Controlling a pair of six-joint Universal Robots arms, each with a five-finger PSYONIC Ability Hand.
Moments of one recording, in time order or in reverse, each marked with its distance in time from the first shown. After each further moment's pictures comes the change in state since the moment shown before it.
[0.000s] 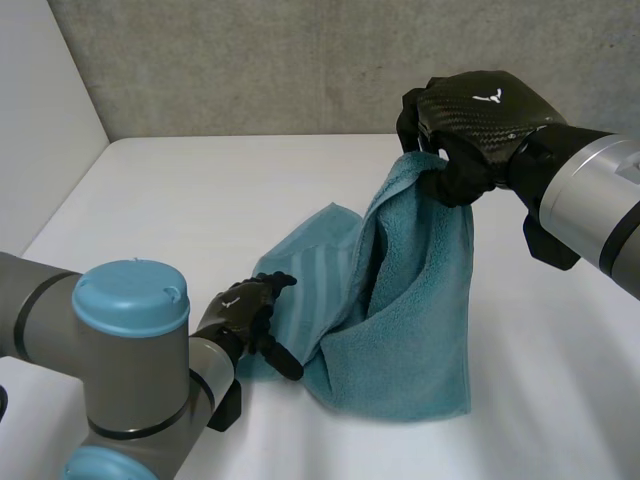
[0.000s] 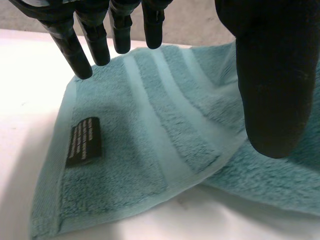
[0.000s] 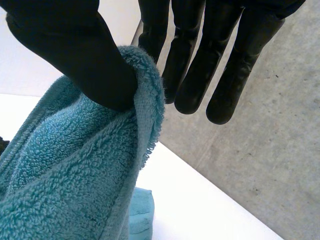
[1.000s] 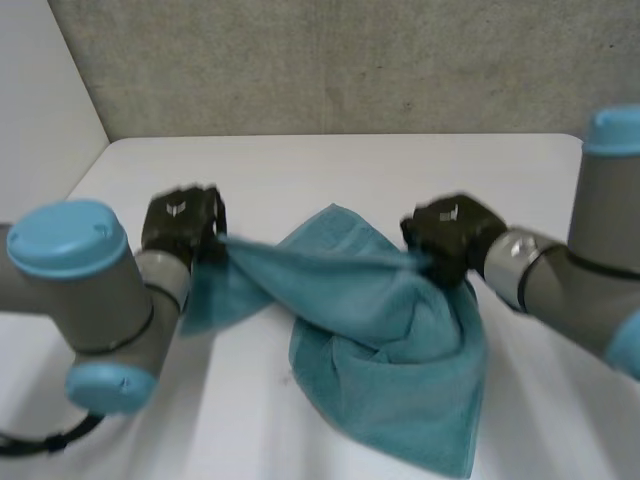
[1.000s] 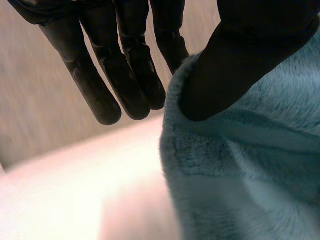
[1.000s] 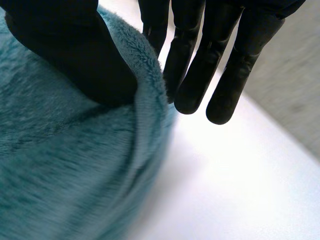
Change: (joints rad) left arm 0.187 -0.011 0.109 0.271 -0.037 0.397; right arm -0.056 0.349 0.023 -0.047 0.012 -0.281; left_hand 0.943 0.992 0.974 0.984 0.920; right_hand 0.000 0.001 0.001 0.000 0.004
